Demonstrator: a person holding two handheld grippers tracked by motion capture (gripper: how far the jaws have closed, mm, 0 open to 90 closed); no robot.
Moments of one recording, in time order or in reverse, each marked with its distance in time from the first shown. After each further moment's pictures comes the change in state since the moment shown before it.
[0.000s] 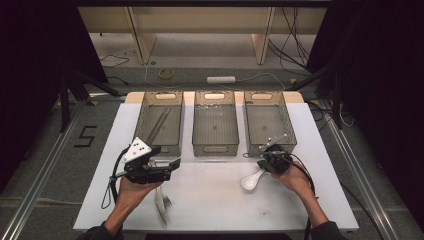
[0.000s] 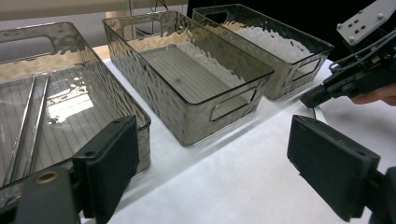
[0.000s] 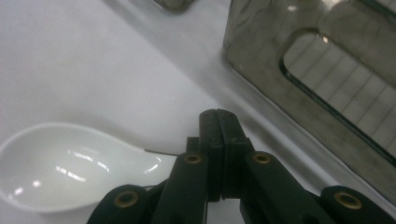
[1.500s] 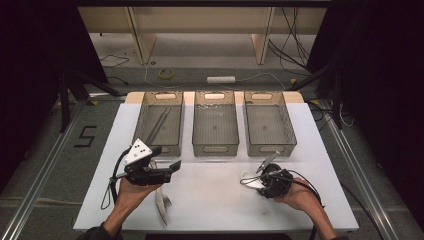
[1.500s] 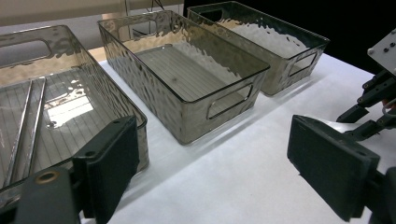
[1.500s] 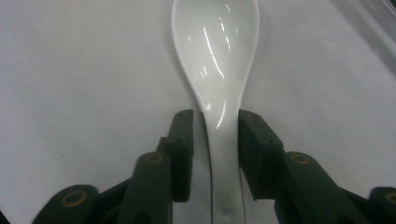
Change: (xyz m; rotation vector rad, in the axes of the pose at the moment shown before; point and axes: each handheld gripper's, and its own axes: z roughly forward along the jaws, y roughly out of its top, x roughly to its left) left arm -0.002 -0.002 -0.001 0.006 -0.008 0.031; right arm 0.049 -0.022 -0.019 0.207 0.071 -0.122
